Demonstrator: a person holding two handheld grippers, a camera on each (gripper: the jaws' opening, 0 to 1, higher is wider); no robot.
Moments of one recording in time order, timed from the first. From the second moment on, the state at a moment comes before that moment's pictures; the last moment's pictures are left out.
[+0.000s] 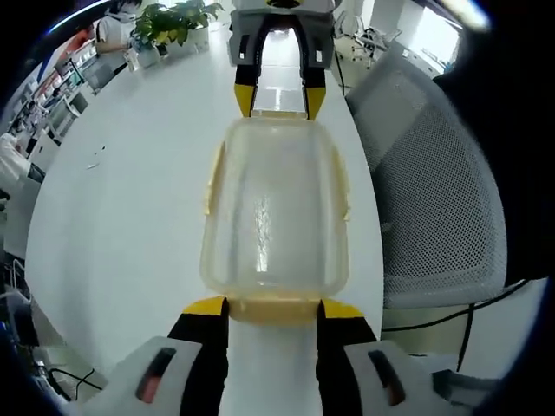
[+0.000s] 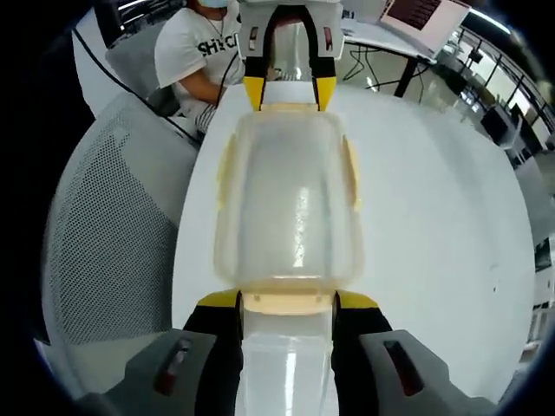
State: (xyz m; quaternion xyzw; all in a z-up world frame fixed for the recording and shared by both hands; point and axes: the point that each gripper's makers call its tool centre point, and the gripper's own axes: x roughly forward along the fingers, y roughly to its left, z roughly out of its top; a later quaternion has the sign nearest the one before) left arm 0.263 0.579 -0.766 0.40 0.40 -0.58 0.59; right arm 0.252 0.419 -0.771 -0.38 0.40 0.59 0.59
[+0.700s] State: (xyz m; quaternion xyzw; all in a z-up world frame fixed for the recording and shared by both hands) left arm 0.262 0.551 -0.767 0.39 0.41 -0.56 0.60; right arm 0.253 0.390 -0.768 -0.39 0.39 0.60 0.58
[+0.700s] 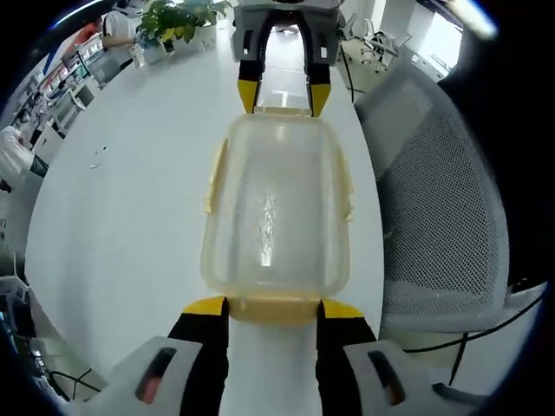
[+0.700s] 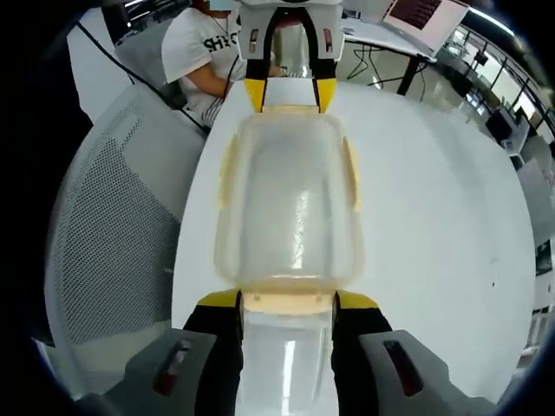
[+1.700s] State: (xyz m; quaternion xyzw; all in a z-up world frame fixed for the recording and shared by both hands) left arm 0.257 0.474 -0.766 0.40 0.41 -0.56 0.60; right arm 0.244 0.312 -0.773 -0.38 0.40 0.59 0.59
